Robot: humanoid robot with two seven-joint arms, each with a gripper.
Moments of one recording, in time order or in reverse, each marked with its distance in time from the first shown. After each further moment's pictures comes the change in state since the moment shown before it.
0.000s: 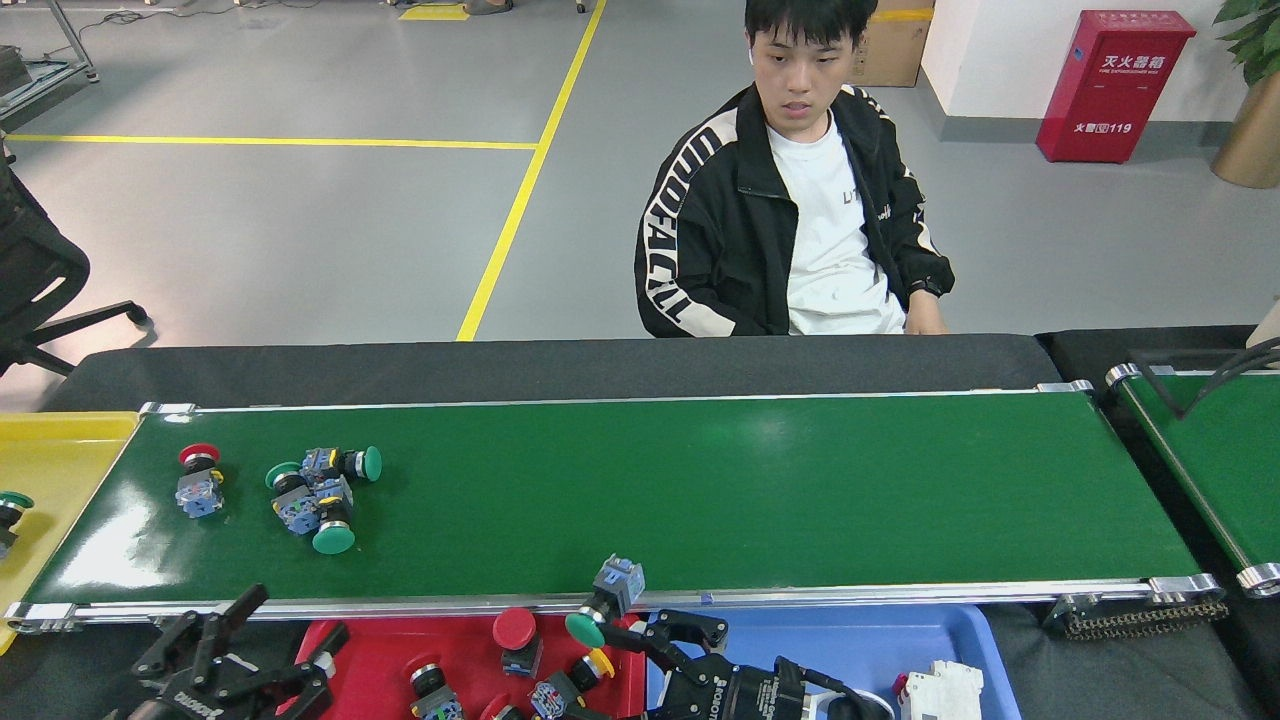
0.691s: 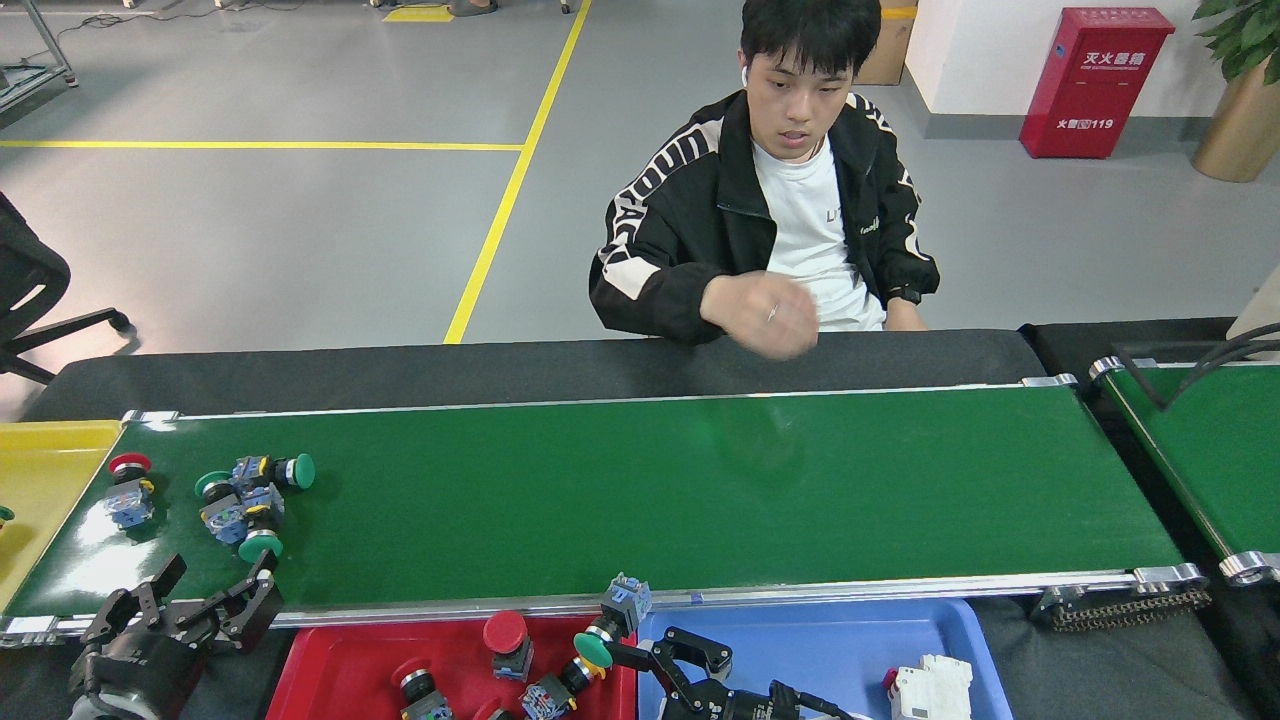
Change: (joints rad) left arm -0.336 0.024 -0.019 0.385 -0.135 0.242 -0.006; right arm 0.040 0.031 0.013 -0.001 0.033 -0.010 0.021
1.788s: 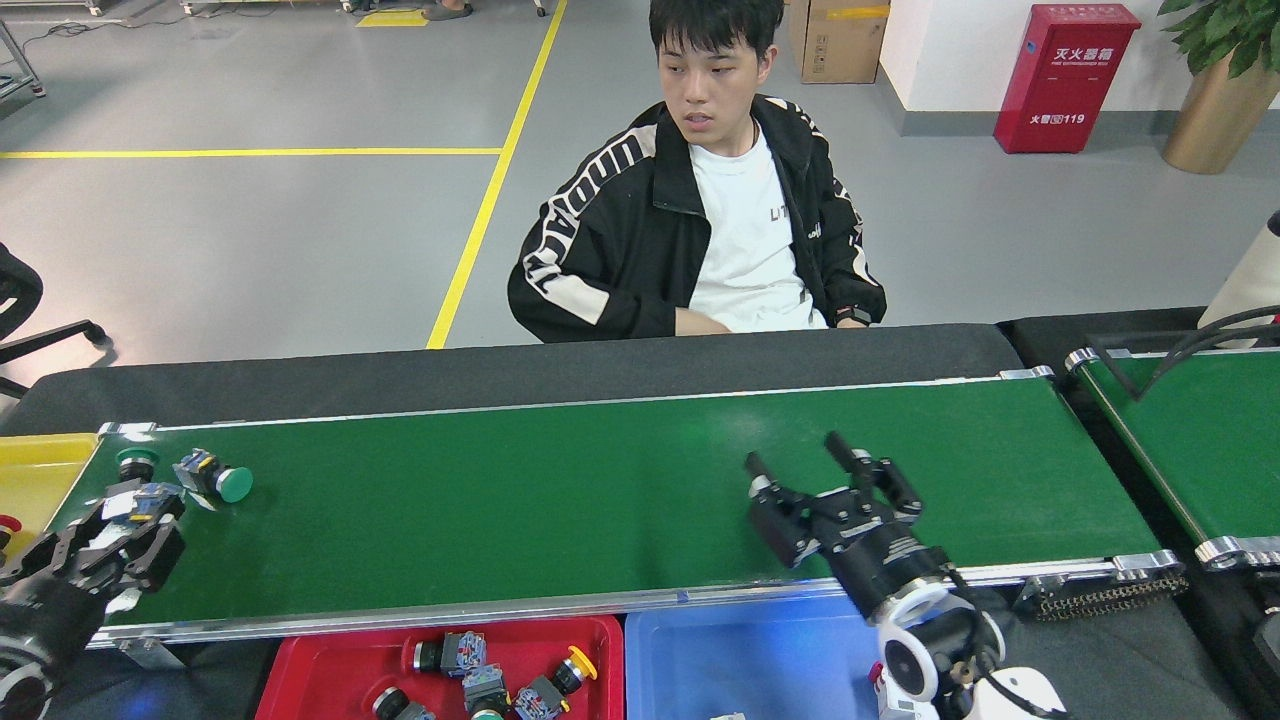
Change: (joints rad) left arm 0.175 0.337 -0.120 0.039 0.393 -0.201 0.199; right arm 0.013 0.005 -0.509 -0.004 0.043 0.649 -0.042
